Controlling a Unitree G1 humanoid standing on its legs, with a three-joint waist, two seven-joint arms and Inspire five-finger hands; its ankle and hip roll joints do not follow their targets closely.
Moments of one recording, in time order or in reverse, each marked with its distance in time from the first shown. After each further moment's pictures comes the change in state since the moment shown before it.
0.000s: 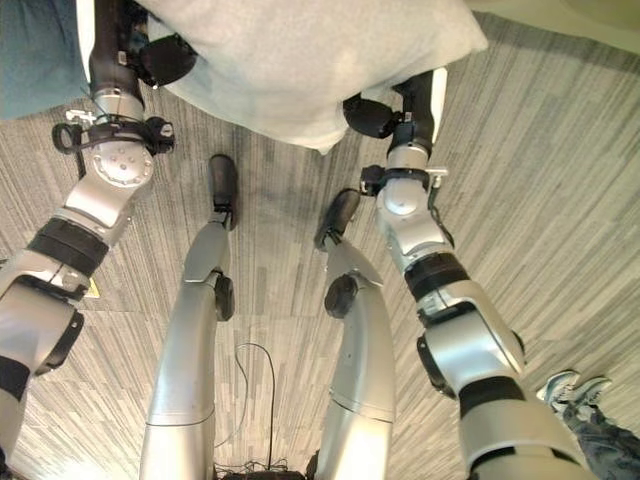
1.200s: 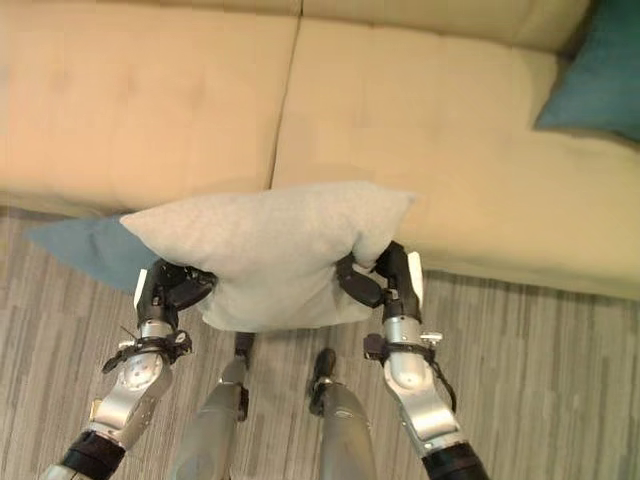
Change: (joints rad) left arm 1.105 -0.213 0.237 -0.511 -0.090 -0.021 -0.200; right arm 1.044 0.055 -0.228 -0.724 -0.297 0.056 0.161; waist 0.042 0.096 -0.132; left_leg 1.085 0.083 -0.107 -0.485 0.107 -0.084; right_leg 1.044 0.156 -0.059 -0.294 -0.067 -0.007
